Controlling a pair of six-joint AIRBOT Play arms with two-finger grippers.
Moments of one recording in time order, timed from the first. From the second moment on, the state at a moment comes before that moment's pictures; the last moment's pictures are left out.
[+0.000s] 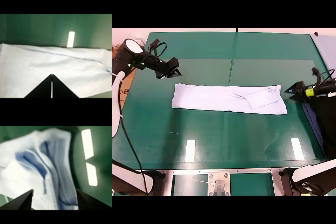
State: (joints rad) left arm 0.04 -1.74 1.71 1.01 -1.23 -1.61; right arm -0.54 -1.79 1.41 -0.85 1.38 1.16
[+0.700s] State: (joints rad) left arm -0.20 -1.78 1.72 0.99 -1.19 -1.57; right arm -0.38 -1.85 1.58 -0.67 1.50 1.09
